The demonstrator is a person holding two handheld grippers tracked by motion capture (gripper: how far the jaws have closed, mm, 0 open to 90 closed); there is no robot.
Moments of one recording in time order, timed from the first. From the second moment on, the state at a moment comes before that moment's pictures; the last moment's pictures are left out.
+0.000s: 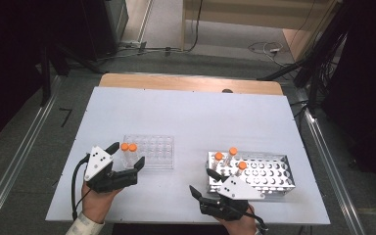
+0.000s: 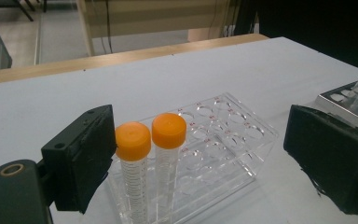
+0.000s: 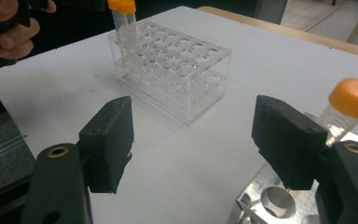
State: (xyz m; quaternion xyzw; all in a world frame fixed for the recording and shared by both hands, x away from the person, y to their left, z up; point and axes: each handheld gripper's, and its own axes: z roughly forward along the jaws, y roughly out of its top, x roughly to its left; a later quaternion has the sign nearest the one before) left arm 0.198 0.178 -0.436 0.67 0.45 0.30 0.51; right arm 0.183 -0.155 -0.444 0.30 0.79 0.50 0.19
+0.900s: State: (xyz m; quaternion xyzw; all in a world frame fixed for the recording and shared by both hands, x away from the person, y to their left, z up) left arm 0.195 0.177 -0.439 0.67 0.45 0.29 0.51; right arm 0.173 -0.206 -0.438 0.34 0.76 0.51 0.22
